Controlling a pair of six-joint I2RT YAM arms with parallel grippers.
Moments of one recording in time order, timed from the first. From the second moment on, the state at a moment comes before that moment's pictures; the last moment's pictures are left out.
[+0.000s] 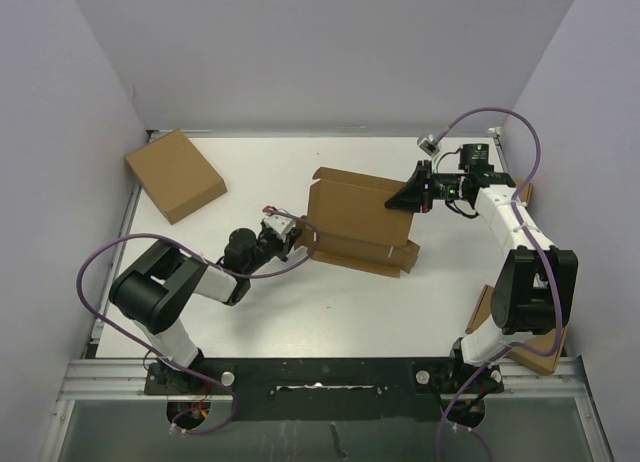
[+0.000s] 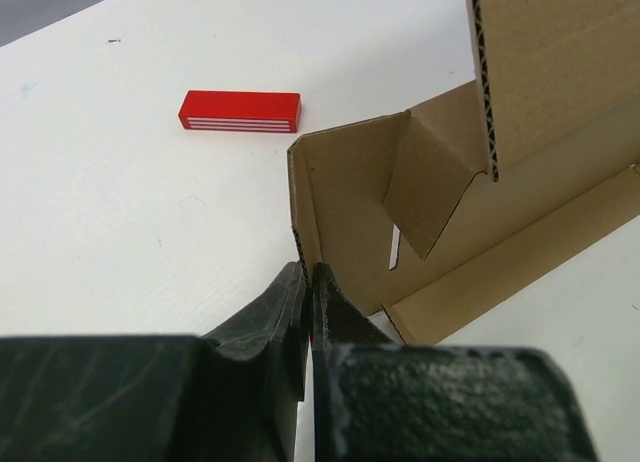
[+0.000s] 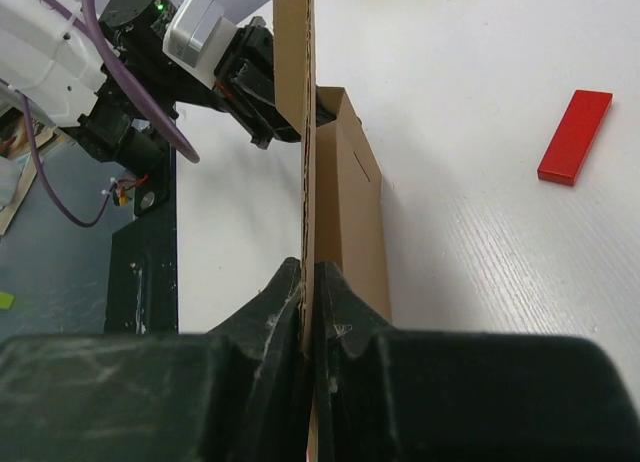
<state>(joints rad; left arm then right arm) -0.55 1.70 0.44 1.13 0.21 0.05 -0.01 1.60 1.26 -0.57 -1.35 -0.41</state>
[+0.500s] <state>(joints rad) -0.53 1.49 0.35 1.04 0.26 -0.06 0.00 1.60 1.25 -0.56 -1.33 -0.37</state>
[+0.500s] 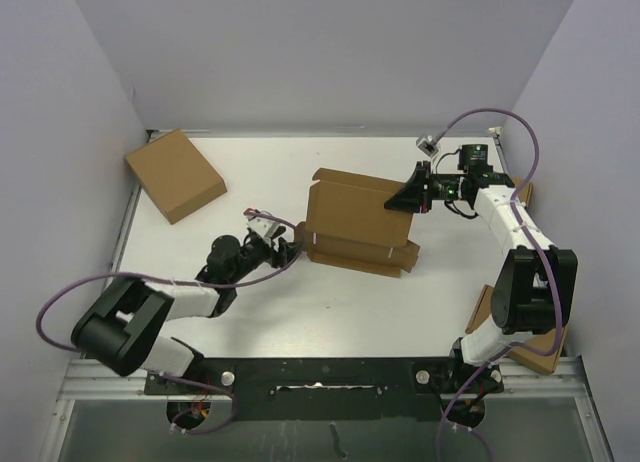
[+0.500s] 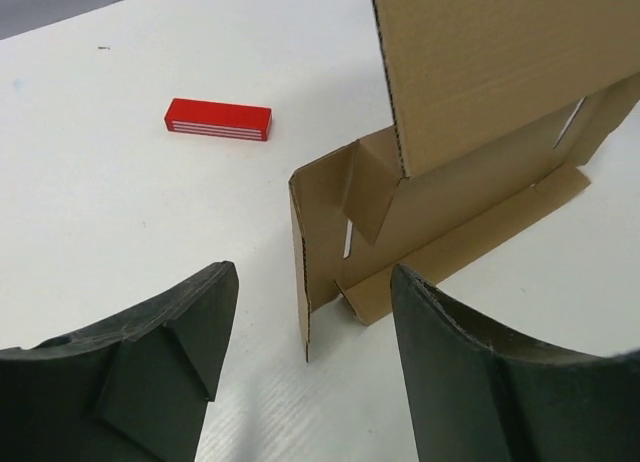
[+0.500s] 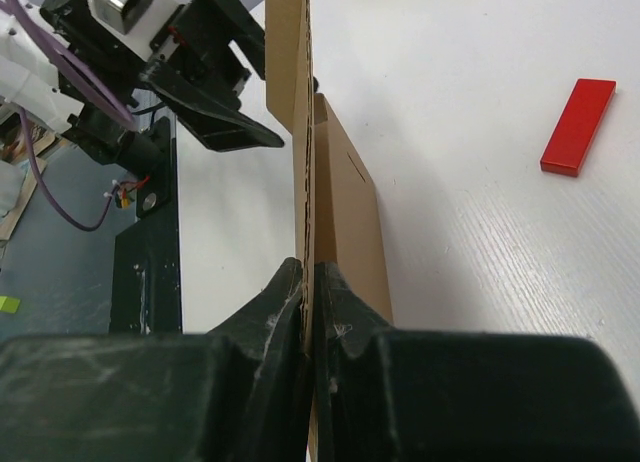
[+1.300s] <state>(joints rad) -0.27 1.63 0.52 0.77 0.59 -0.24 -0.01 1.60 1.23 -0.54 -1.33 -0.35</state>
